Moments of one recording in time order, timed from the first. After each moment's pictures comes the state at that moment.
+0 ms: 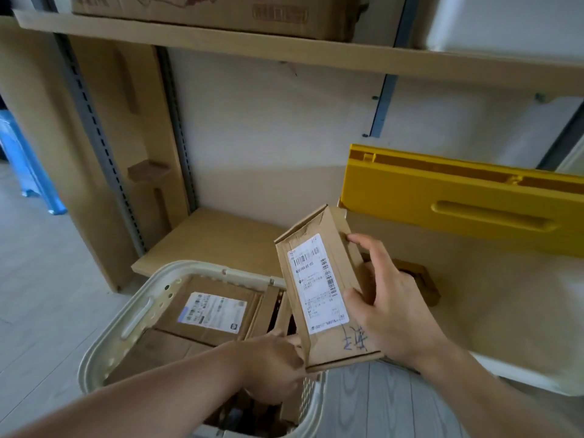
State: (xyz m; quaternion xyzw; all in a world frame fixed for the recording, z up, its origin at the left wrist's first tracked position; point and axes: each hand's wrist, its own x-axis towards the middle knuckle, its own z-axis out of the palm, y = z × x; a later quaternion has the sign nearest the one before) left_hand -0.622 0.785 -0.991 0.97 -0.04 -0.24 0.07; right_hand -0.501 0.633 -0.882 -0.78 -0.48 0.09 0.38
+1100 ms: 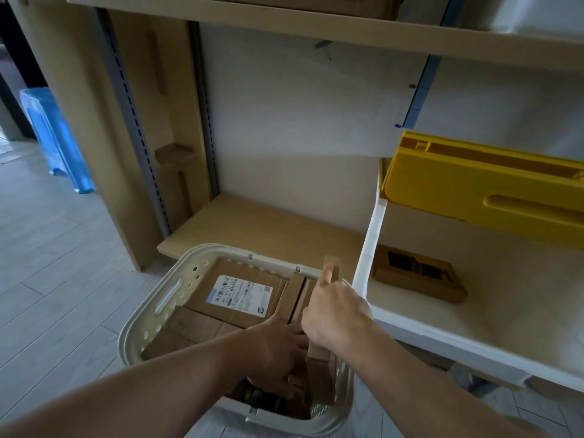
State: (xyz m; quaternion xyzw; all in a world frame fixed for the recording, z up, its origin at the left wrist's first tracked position) left_hand -0.659 0.806 -0.988 0.96 -0.07 -0.26 -0.04; right_hand -0.566 0.727 -0.938 -0.91 -0.39 0.14 0.00
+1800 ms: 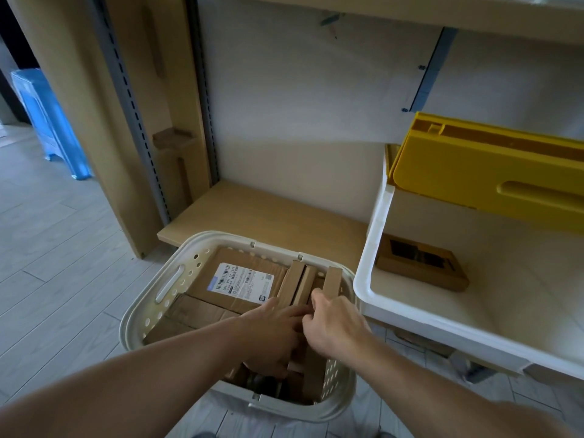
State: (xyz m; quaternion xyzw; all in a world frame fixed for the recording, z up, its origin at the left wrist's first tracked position) left_hand -0.665 0.822 -1.009 0.97 -0.07 -0.22 -0.05; right_hand -0.560 0.717 -0.990 -0.88 -0.43 0.19 0.05
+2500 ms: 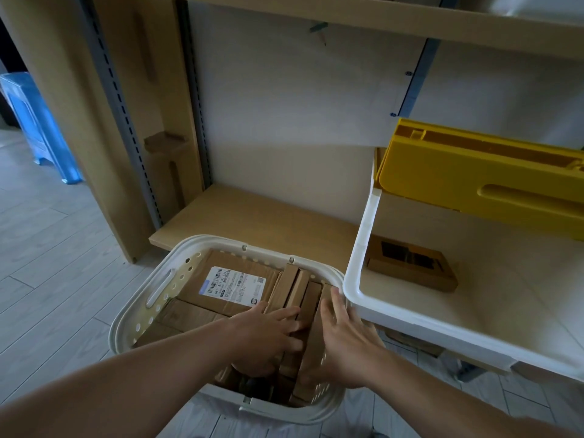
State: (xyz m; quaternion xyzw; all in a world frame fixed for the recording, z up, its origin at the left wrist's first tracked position) left_hand -0.662 0.827 -1.014 0.96 -0.04 -0.27 -0.01; right_hand -0.539 0.680 -0.994 -0.83 -0.50 0.23 -0.09
